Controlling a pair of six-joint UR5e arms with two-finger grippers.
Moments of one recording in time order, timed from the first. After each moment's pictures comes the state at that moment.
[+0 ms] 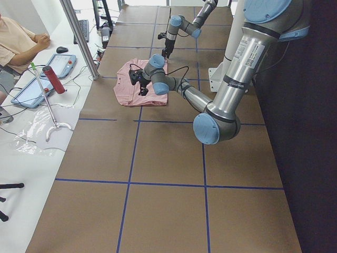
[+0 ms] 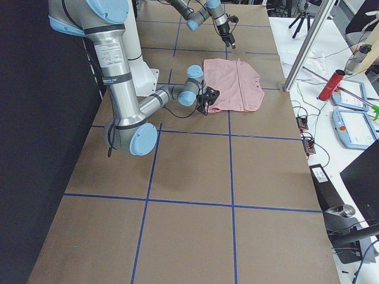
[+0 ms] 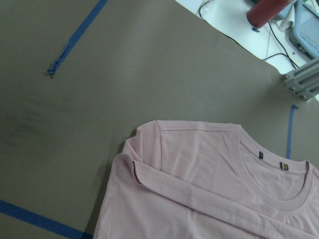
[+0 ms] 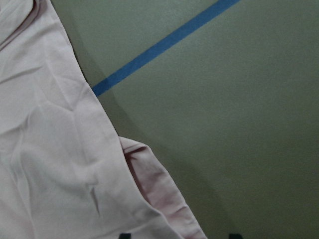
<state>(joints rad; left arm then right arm) -0.77 -2.02 -1.61 -2.22 -1.73 -1.59 0.55 -1.24 1.69 -1.10 1.74 1.78</state>
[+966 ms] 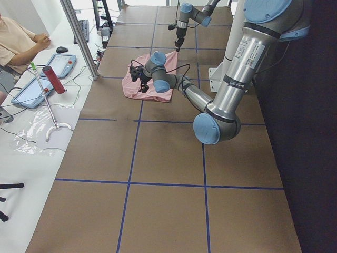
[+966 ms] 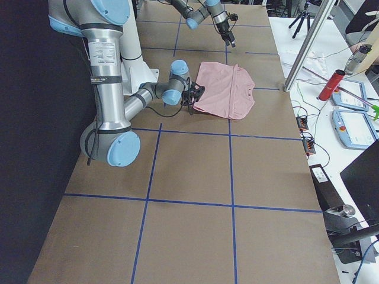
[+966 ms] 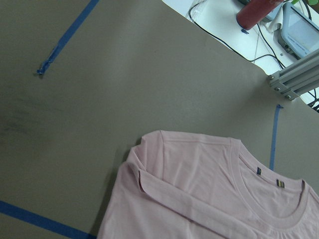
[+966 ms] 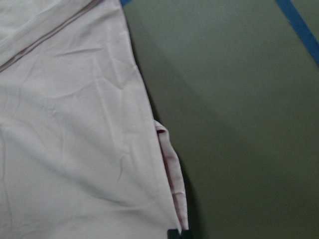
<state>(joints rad) -0.77 -2.02 -1.65 -2.22 -1.74 -1.59 0.47 -1.53 2.06 -1.10 1.86 1.80</state>
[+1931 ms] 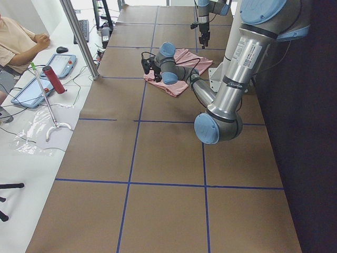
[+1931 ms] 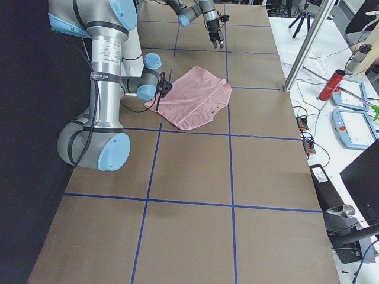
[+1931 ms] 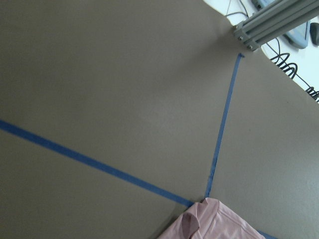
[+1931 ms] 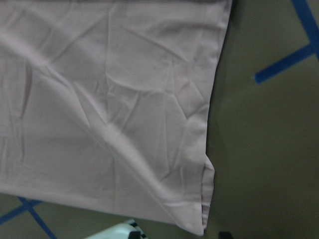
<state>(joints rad) -0.68 -2.01 -1.80 -2.14 -1.85 -1.77 0.29 -1.69 2.26 -1.10 1.90 2.02</state>
